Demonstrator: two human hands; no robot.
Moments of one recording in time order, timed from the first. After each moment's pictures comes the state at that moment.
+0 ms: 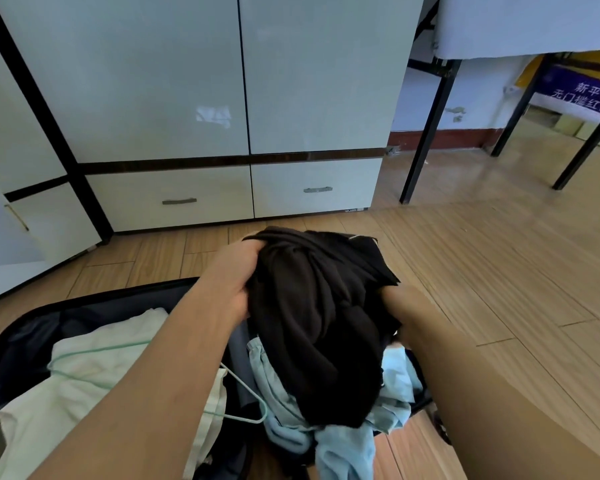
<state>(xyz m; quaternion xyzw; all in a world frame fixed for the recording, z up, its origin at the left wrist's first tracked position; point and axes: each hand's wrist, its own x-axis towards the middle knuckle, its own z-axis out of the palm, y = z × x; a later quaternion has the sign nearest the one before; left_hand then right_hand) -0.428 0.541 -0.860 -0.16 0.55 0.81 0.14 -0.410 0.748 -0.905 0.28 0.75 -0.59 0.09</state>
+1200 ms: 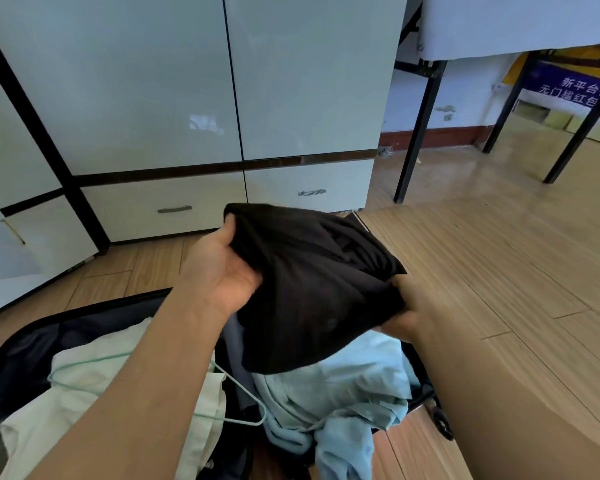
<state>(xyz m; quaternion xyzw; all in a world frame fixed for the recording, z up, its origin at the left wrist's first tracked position) -0.416 0.535 -0.838 -0.13 0.37 0.91 0.11 -0.407 0.759 -0.892 0.34 0.46 -0.81 0.12</state>
